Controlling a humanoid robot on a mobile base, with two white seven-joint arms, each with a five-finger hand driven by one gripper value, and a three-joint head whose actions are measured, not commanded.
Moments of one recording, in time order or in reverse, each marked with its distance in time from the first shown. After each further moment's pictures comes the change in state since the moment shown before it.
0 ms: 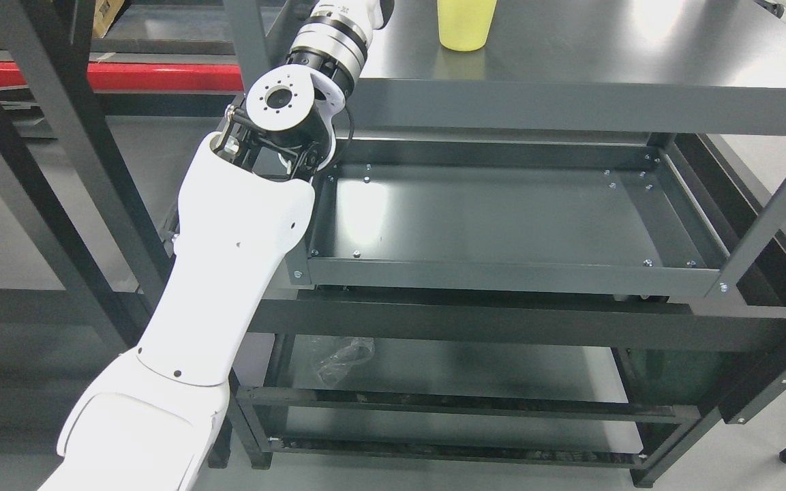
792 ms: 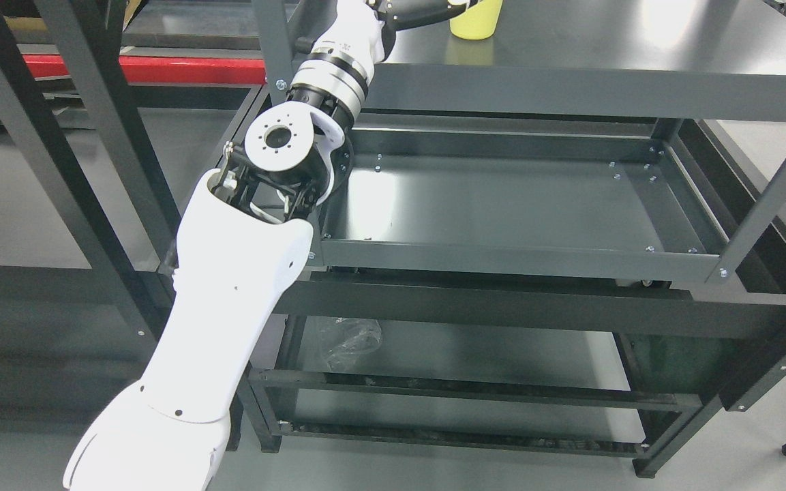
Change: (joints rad) left arm 0.120 0.000 0.005 -0.165 -0.044 0.063 0.001; right arm 0.000 0.000 0.000 0.000 0.000 0.000 0.000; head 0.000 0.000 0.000
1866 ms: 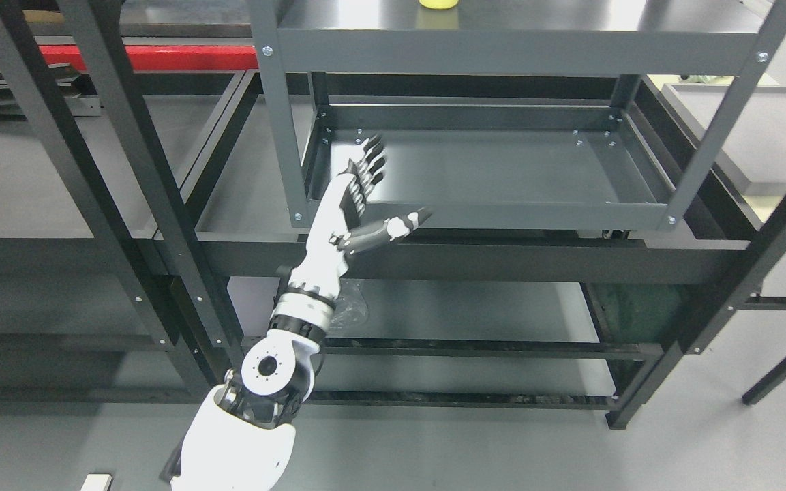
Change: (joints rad) left arm 0.616 0.000 0.082 -0.106 -0.124 -0.286 -0.001; right arm 0.000 0.000 0.000 0.000 0.000 0.000 0.000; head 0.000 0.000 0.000
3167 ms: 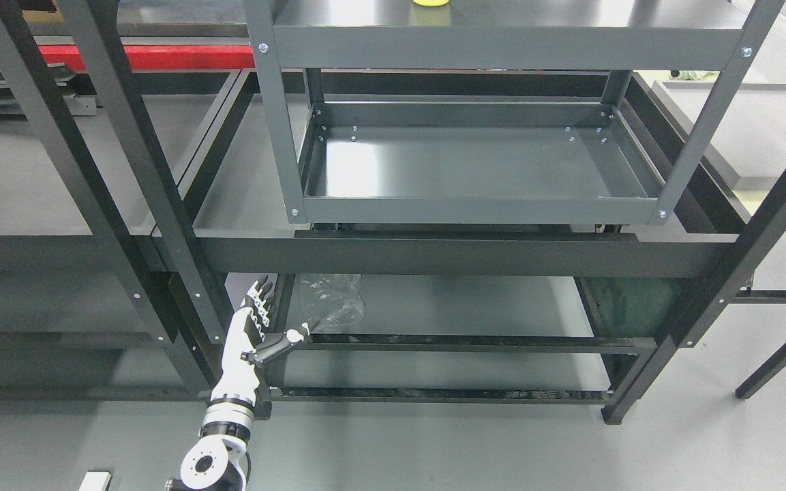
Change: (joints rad) left arm 0.242 0.000 0.233 0.180 -0.019 -0.061 0.000; right arm 0.000 0.000 0.000 0.000 0.000 0.000 0.000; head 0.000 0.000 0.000
